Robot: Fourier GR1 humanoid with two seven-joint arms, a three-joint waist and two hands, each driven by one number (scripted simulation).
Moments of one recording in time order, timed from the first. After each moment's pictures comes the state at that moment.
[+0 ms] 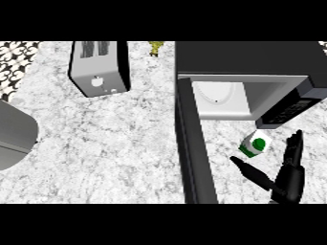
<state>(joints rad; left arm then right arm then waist) 0.84 0.01 0.07 -2.45 0.15 -0.21 -0.20 0.10 -0.02 -0.02 -1.34 -0.04 -0.57 -0.47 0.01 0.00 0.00</state>
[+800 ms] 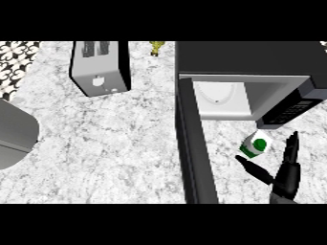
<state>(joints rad) 0.83 0.01 0.11 -2.42 0.18 -0.25 -0.21 -0.09 -0.07 -0.19 -0.87 -0.13 -0.48 -0.78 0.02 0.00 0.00</state>
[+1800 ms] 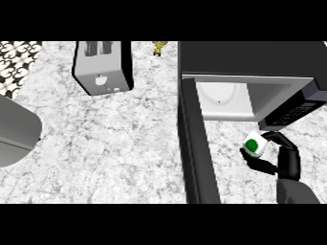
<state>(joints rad) 0.89 0.00 0.09 -2.41 0.21 -0.28 -0.26 -0.30 -0.19 -0.18 -0.54 -0.08 -0.22 -1.03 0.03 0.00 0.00</state>
